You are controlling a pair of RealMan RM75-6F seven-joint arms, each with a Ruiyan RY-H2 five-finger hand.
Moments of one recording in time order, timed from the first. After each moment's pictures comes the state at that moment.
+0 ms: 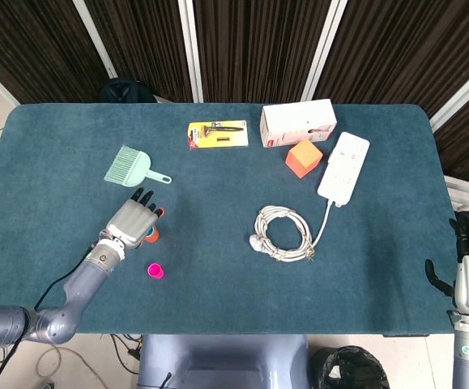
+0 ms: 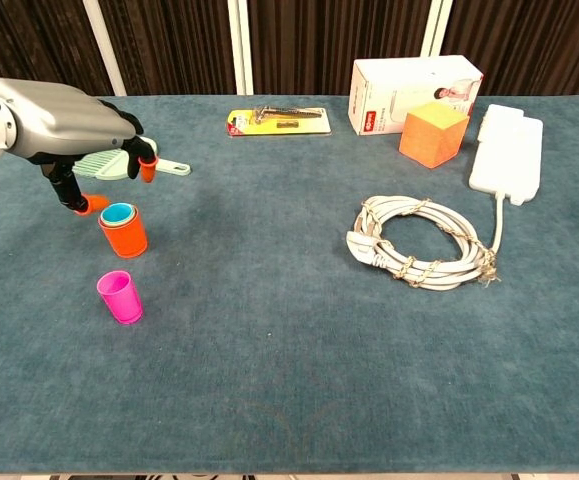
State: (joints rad) left arm -1.04 -1.28 0.05 -1.79 0.64 0.97 0.90; right arm 0.06 -1.27 0.21 -1.57 -1.32 1.55 -0.02
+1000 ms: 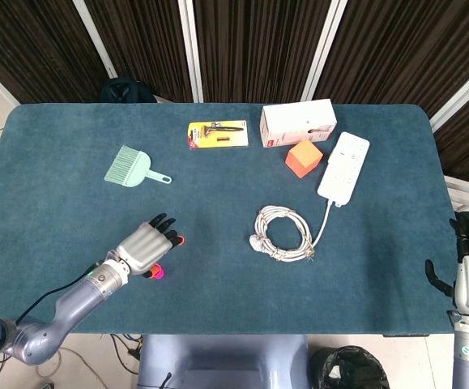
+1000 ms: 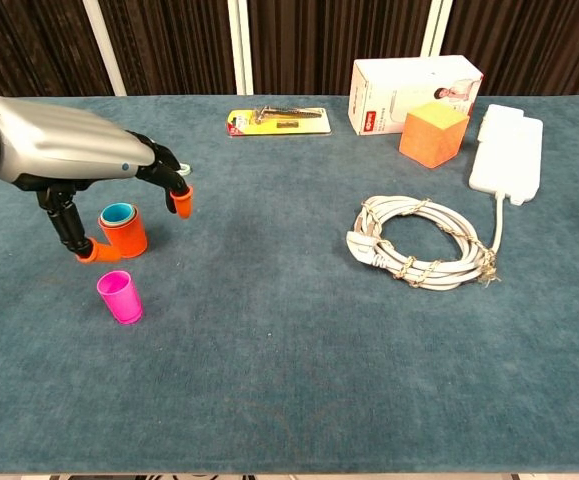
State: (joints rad) left arm -1.01 -1.16 0.07 -1.95 0.88 0.83 0.69; right arm 0.06 -1.27 0.21 -1.57 -1.32 1.55 -0.02
